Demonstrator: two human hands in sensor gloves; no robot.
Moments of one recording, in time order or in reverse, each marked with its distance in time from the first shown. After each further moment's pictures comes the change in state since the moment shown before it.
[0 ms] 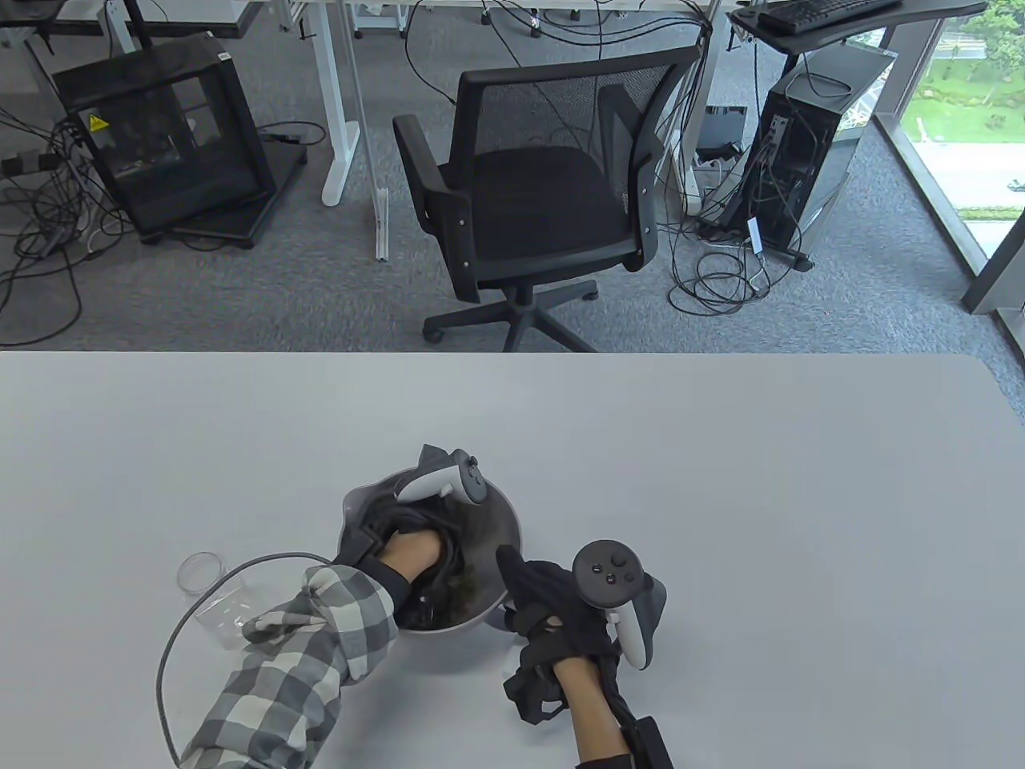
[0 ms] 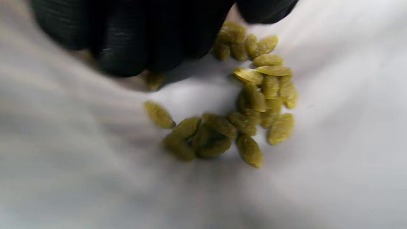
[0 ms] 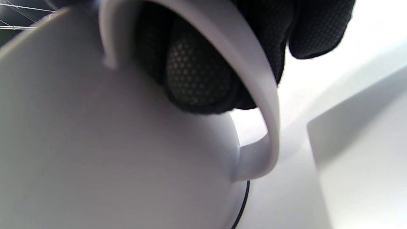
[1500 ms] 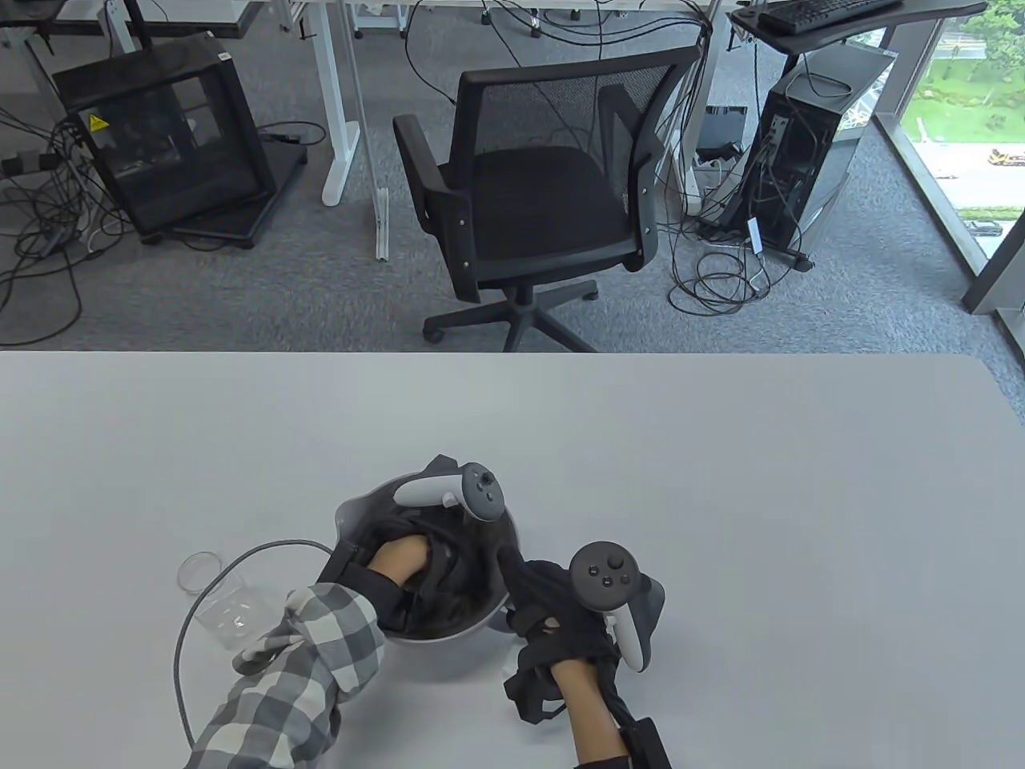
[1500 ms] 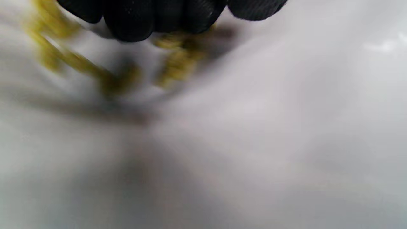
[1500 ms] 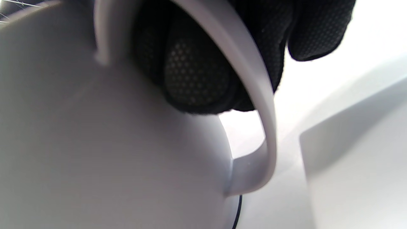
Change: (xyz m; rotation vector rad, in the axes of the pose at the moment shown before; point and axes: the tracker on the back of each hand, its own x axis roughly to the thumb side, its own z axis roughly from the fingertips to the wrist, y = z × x) left_hand 0.013 -0.022 -0.006 -0.303 -0.505 0.269; right_hand 0.001 0.001 0.001 -0.024 -0.011 0.040
